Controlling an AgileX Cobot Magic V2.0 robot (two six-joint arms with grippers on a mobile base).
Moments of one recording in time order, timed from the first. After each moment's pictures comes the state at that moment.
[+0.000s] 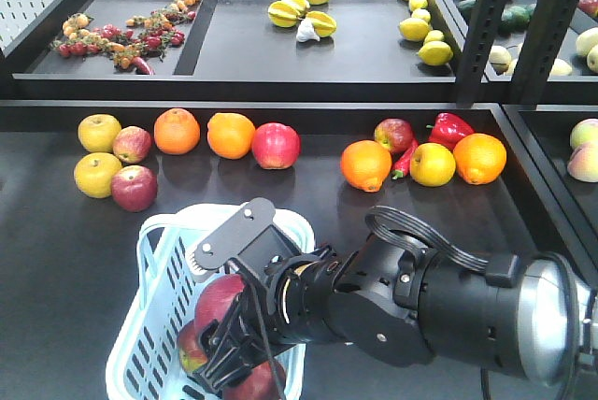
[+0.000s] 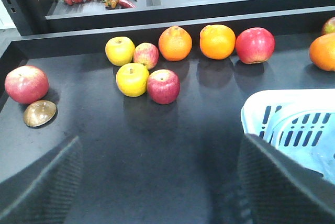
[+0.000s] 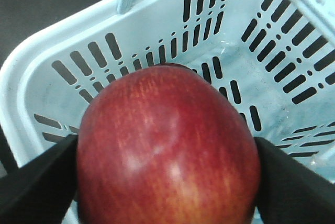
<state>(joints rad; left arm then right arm) -0.16 0.58 -0.63 0.21 0.60 -0.18 0.91 1.64 -1.02 -0.02 0.35 0.05</state>
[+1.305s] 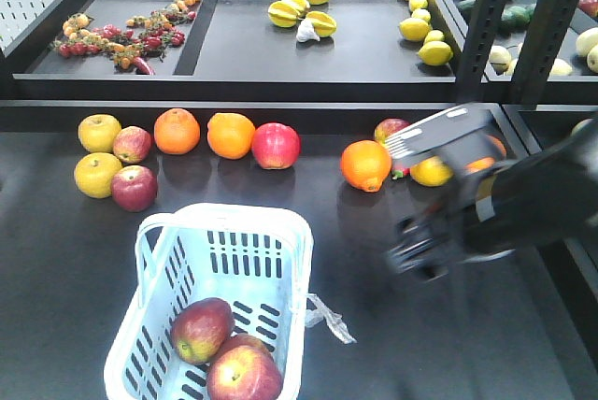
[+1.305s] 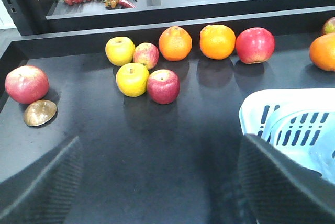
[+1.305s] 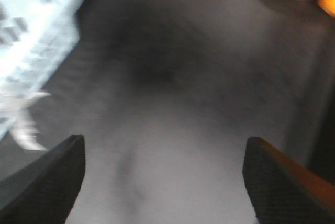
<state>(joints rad) -0.16 0.58 -0.63 0.21 0.60 -0.18 0.45 1.33 -1.02 -0.20 0.83 0.14</state>
